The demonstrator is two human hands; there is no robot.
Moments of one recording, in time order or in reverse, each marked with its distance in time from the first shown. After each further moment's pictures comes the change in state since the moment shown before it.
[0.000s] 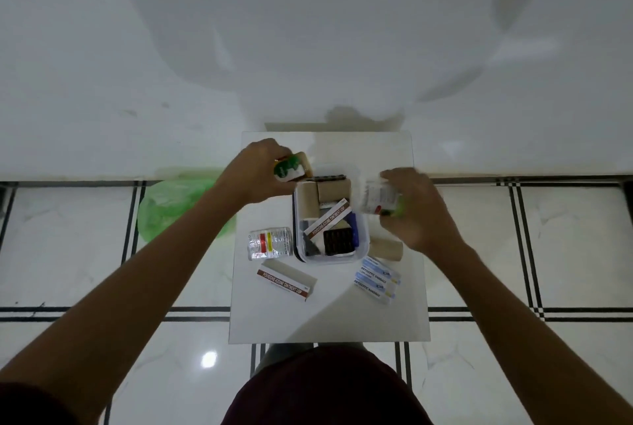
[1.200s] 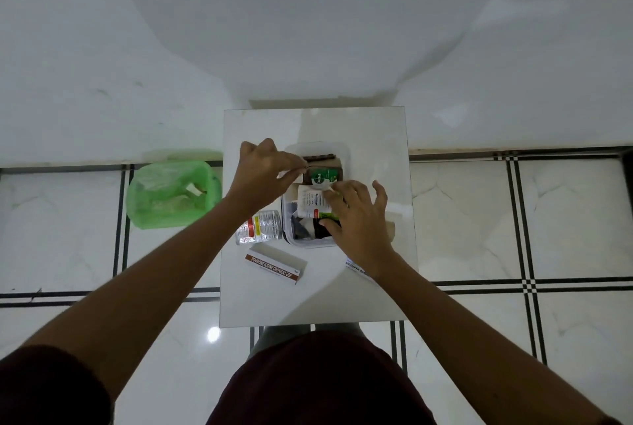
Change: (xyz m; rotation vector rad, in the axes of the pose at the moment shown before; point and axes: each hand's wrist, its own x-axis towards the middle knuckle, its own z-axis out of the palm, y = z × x) left_hand 0.002 -0.004 0.078 0.192 0.346 0.214; right_hand -0.018 0.002 0.107 -0.416 0.116 -0.180
